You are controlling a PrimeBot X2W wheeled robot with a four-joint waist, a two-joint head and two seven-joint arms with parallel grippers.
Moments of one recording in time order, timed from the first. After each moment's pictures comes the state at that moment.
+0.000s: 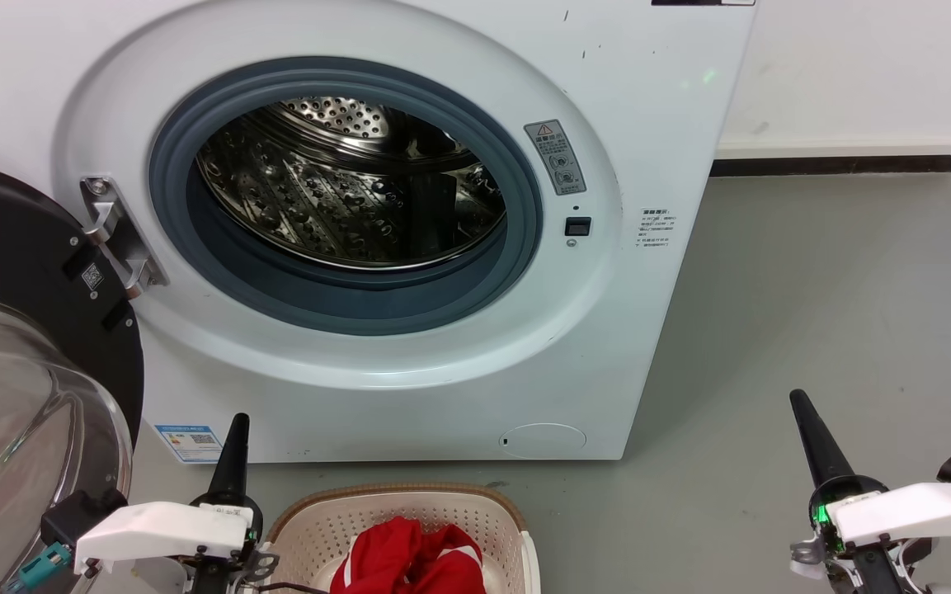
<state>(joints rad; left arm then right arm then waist) -0.07 0.06 0.07 0.23 -1.20 -0.09 0.02 -0.05 -0.08 -0.01 0.20 1.24 0.13 0.02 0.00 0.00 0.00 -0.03</state>
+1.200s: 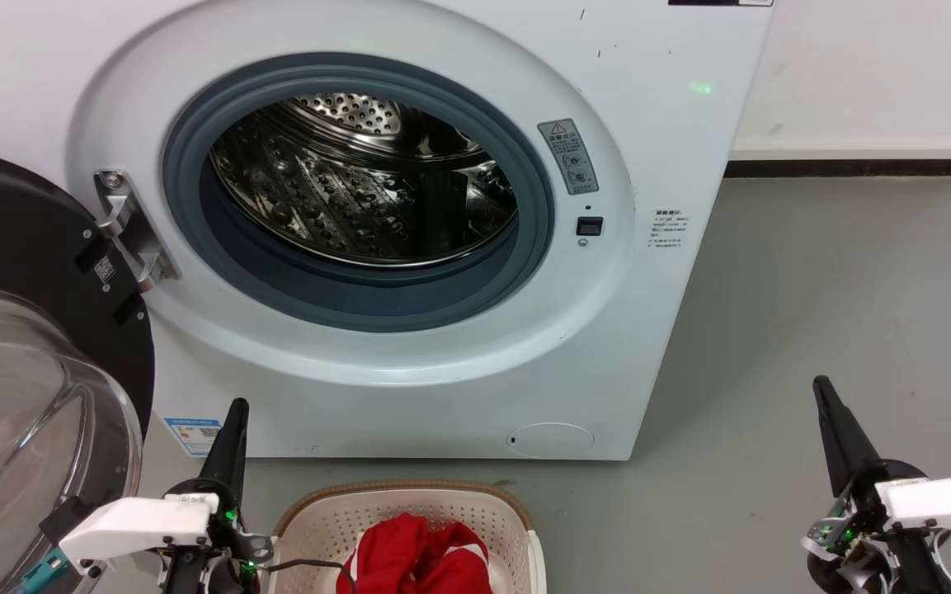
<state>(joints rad) -0.09 0.05 0.10 0.24 -1.52 -0.12 0.09 -0.09 -0.08 -0.06 0.23 1.55 0.13 0.07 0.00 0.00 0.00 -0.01</state>
